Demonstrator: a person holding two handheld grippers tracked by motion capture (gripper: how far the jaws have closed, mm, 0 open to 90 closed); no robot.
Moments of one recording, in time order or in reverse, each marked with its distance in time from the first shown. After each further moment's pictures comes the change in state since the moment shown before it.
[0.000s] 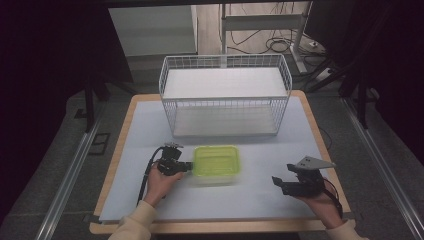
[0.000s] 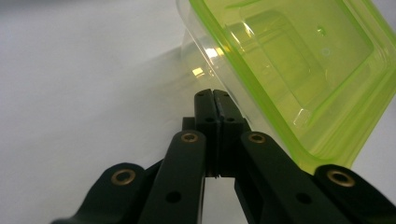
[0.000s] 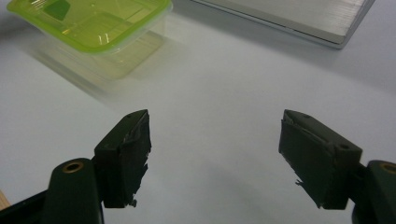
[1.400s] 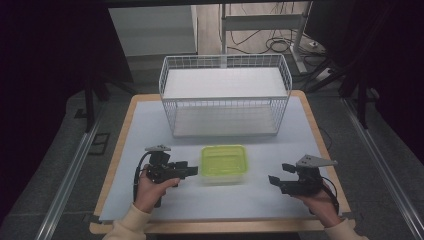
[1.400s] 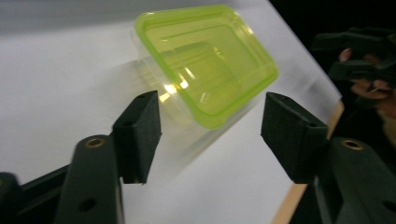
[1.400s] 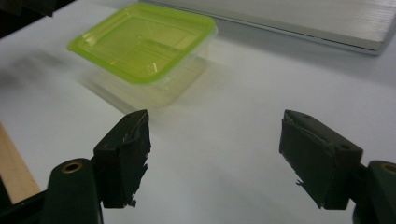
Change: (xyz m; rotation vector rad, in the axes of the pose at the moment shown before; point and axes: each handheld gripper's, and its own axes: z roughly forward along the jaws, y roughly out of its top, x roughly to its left) left arm -0.023 -0.018 -0.058 -0.167 -0.184 -0.044; right arm -0.001 0.004 0.002 -0.053 0.123 0.076
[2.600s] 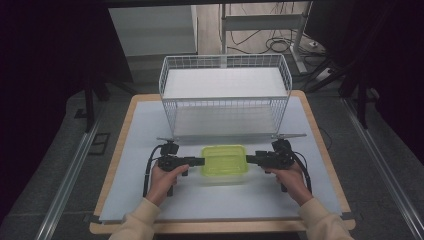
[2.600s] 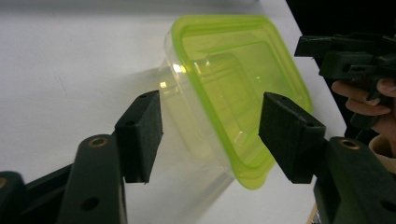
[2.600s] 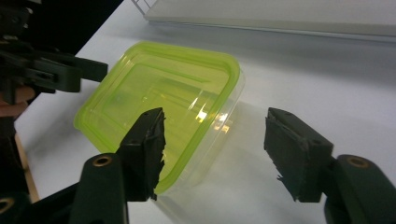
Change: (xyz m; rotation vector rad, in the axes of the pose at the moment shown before) left arm 0.032 0.018 0.047 0.048 -0.007 -0.167; right arm -0.013 0.049 0.081 0.085 0.147 0.257
